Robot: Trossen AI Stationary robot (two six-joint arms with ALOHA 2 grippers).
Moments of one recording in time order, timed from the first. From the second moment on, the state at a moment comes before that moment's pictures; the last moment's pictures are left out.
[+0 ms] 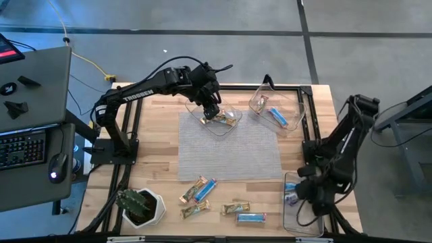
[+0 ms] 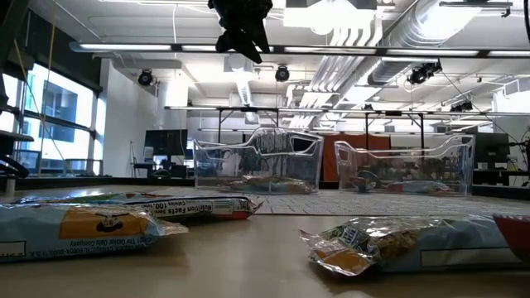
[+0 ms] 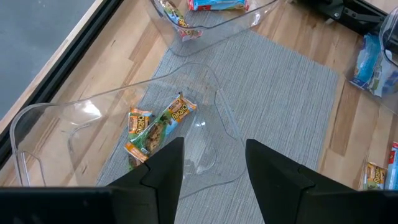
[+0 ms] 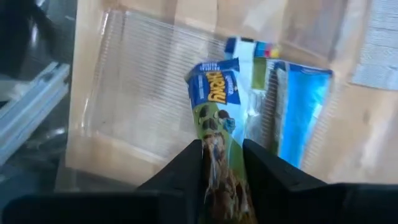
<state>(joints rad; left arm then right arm) 0.32 1.73 1.87 -1.04 0.07 -0.19 1.11 1.21 0.74 -0.81 0.06 0.96</state>
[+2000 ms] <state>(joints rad) -0.08 1.88 1.87 -1.12 -0.05 -0.69 0.91 1.16 0.93 -0.71 0.86 0.63</state>
